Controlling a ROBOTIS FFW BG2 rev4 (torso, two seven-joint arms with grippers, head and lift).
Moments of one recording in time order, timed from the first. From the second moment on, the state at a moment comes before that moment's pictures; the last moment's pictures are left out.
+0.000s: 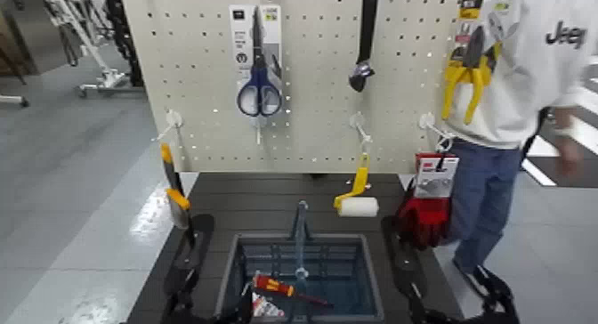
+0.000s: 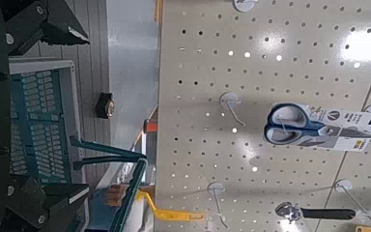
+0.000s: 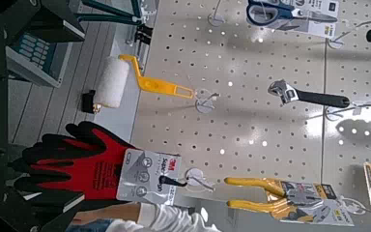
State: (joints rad) left arm 0.38 0.00 -0.06 -1.76 0.09 -0.29 -0.29; right arm 0.50 -0.17 0.02 -1.96 0.02 -0.27 0.08
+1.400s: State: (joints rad) left arm 0.23 0.02 0.20 -1.80 0.24 0.10 -0.58; right arm 0.49 -0.17 0.04 -1.96 0.01 -0.26 0.08
